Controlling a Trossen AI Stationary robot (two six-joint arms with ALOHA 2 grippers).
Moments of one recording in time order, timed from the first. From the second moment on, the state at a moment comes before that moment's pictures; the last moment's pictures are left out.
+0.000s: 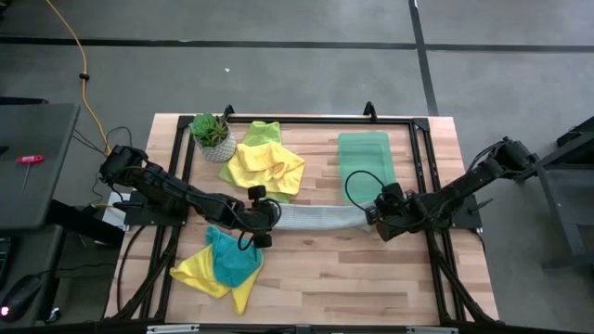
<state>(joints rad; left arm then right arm) -0.19 1.56 0.80 -0.19 -0.48 -0.21 0.45 1.21 0.53 -0.76 0.66 1.58</state>
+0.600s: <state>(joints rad) -0.23 1.56 0.80 -0.14 -0.44 -0.05 0.61 1.21 0.69 -0.67 0.59 1.10</state>
